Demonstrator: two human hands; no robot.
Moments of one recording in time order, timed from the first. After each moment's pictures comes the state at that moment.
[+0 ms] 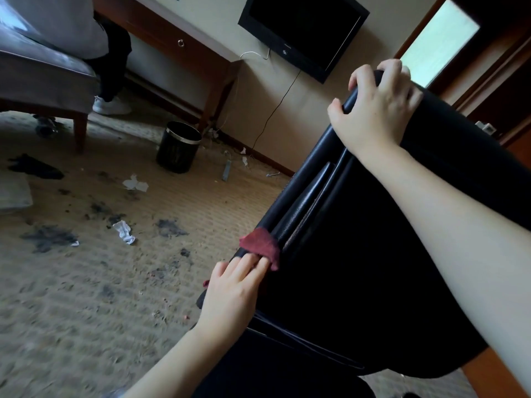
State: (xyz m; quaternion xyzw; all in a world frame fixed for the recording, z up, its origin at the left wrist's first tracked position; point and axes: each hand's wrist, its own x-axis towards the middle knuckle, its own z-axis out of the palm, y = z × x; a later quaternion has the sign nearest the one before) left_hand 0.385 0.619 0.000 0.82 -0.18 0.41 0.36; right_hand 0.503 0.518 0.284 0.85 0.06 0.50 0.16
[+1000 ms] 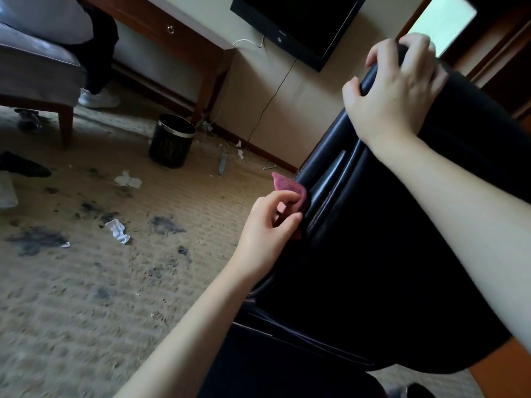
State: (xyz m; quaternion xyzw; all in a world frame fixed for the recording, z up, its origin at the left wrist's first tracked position) left_hand 0.431 0.625 0.082 0.61 -0.16 0.11 0.77; right_hand 0.509 0.520 0.276 0.83 0.03 0.53 0.17
